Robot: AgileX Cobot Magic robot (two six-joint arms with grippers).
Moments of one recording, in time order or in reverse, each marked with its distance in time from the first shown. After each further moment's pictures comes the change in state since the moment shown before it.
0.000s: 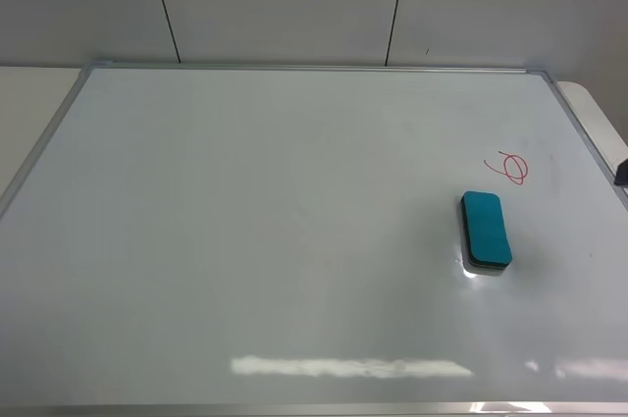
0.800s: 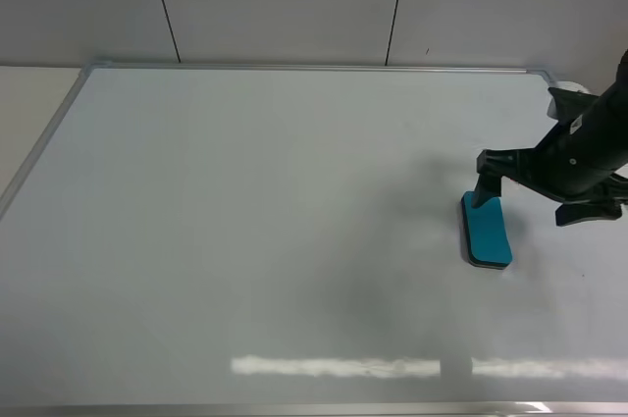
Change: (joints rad) left arm 0.000 0.000 0.000 0.000 0.000 0.000; right arm 0.223 0.703 -0.103 0.051 -0.309 0.093
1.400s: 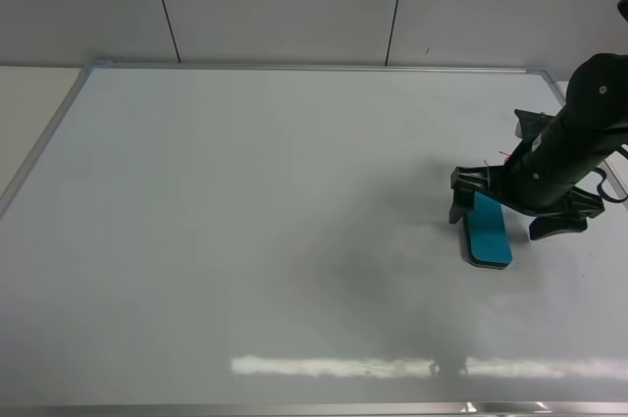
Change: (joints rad) left arm 0.000 0.000 0.000 0.000 0.000 0.000; right arm 0.059 0.118 -0.027 0.021 -0.041 0.027
